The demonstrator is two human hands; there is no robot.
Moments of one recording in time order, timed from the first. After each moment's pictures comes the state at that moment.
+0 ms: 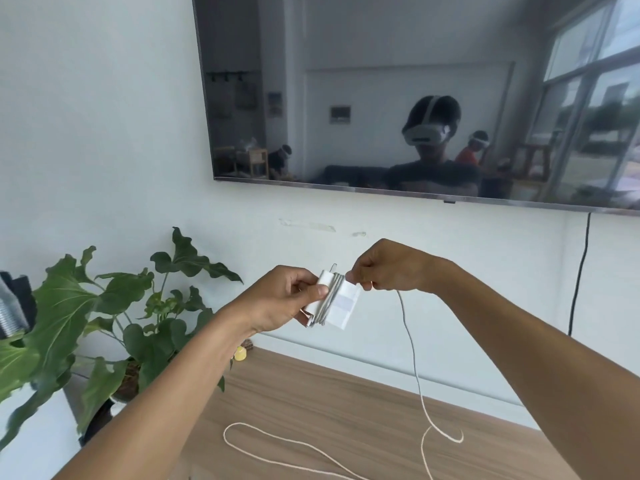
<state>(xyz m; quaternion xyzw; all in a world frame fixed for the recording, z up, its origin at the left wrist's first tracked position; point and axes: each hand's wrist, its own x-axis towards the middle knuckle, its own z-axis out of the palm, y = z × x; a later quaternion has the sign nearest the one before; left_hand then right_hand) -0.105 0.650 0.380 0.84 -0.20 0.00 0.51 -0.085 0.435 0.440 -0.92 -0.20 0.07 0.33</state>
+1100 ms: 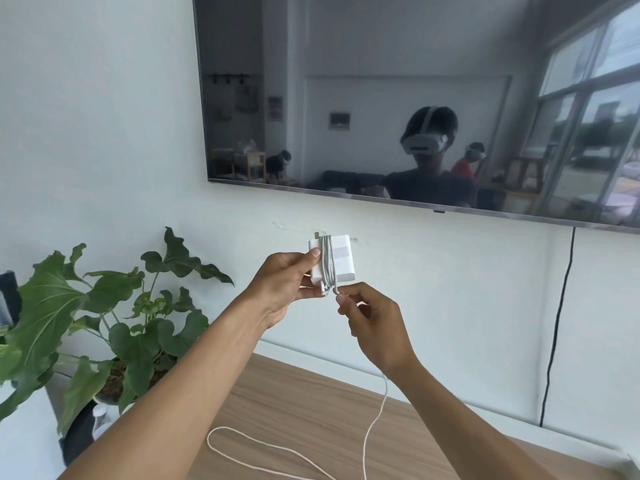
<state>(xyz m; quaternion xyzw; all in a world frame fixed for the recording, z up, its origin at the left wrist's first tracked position) -0.102 0.606 0.403 0.64 -0.08 0.02 0.76 -0.115 0.445 0.345 -0.79 -0.19 -0.20 0.55</state>
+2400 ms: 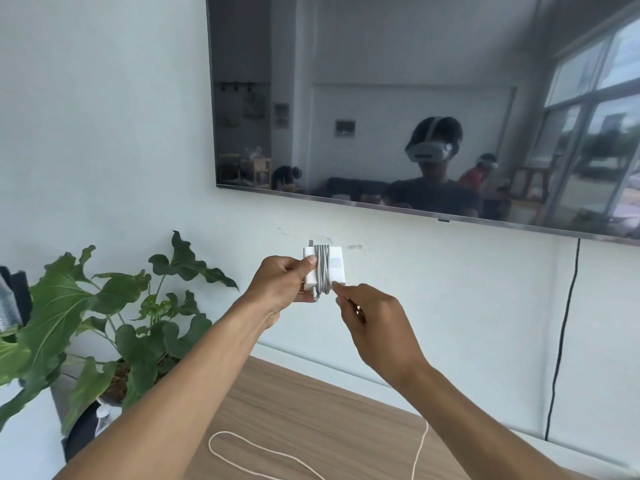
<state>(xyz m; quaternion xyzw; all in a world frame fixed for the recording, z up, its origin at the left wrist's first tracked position) -0.100 0.615 0.403 0.69 -0.02 0.09 0.72 -0.130 0.450 0.363 -0.84 -0.27 -0.33 0.32</state>
